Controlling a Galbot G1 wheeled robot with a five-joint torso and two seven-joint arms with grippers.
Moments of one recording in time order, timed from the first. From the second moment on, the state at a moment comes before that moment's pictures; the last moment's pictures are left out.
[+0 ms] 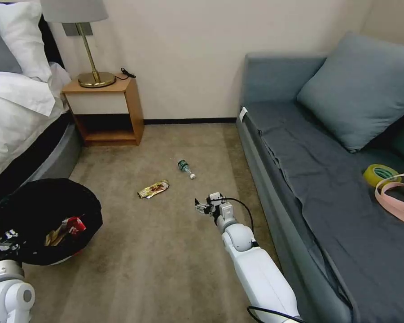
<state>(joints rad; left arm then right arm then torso) 1.46 -1.33 -1.07 -1.94 -0.52 0.28 -0.34 -0.85 1.56 0.17 1.20 0.04 -0.16 -0.04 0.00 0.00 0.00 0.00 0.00</state>
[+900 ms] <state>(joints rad) 1.45 -1.31 -1.06 -1.92 -0.52 0.28 -0.33 -0.80 1.59 0.16 1.12 0.03 -0.15 -0.05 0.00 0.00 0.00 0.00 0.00</state>
